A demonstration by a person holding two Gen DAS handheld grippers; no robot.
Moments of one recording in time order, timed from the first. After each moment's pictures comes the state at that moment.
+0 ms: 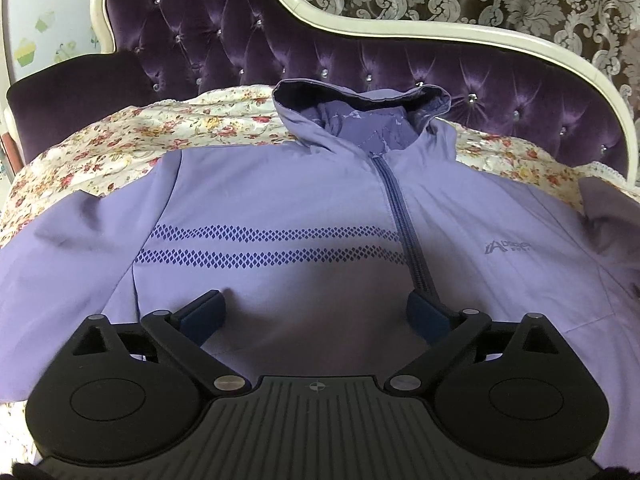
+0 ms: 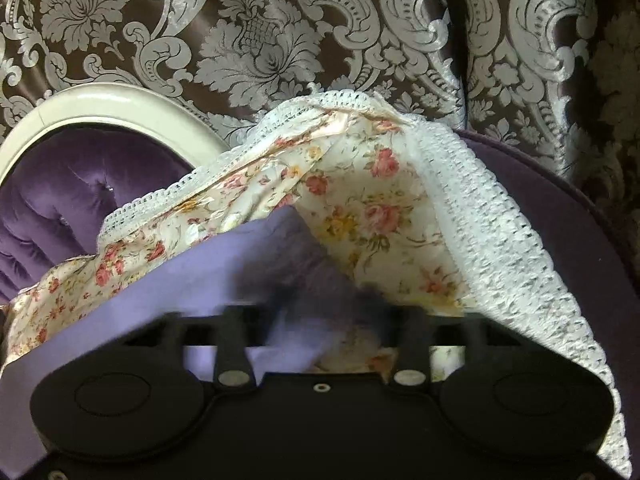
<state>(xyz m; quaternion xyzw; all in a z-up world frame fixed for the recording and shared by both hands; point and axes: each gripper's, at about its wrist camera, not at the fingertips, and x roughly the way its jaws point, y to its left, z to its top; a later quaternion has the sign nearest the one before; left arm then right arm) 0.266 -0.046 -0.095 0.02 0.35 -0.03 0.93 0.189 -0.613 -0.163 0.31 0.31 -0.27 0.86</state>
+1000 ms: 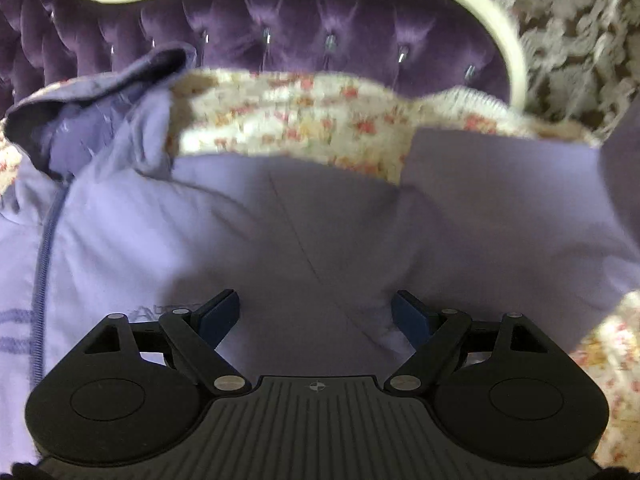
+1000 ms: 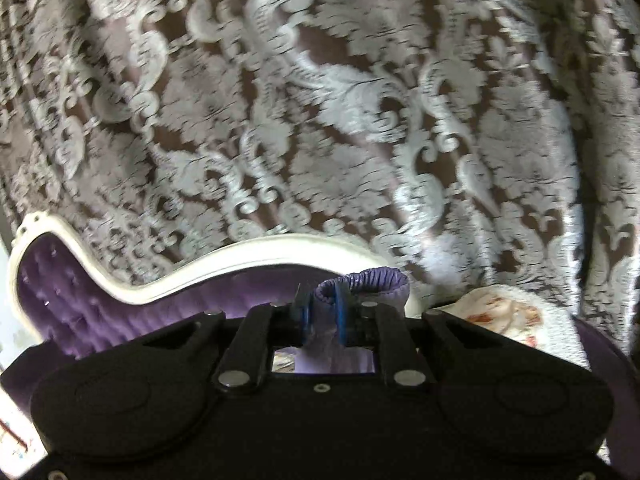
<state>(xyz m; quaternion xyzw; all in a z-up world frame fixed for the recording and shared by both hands) 0.319 -0.237 -0.113 0.06 0.45 -0.20 0.87 0.155 -0.541 0.037 0.25 0.14 -0.10 0.95</state>
